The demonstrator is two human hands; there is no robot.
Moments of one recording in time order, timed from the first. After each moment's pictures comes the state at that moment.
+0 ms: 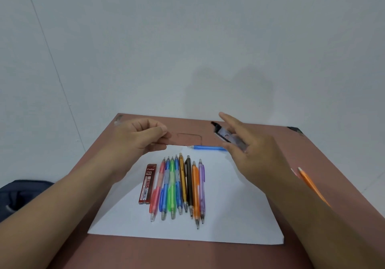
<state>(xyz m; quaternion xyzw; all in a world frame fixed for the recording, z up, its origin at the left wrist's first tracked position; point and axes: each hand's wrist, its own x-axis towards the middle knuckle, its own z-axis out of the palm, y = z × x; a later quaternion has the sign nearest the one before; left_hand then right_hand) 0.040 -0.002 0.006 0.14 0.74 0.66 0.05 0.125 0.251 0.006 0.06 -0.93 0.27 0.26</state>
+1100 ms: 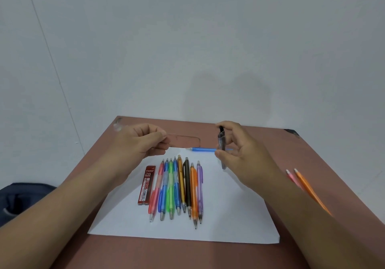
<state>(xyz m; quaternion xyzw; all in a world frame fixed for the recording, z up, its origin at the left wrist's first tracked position) 0.044 -0.001 0.005 0.14 0.76 0.64 0.05 0.125 0.245 0.005 0.01 -0.90 0.41 0.15</state>
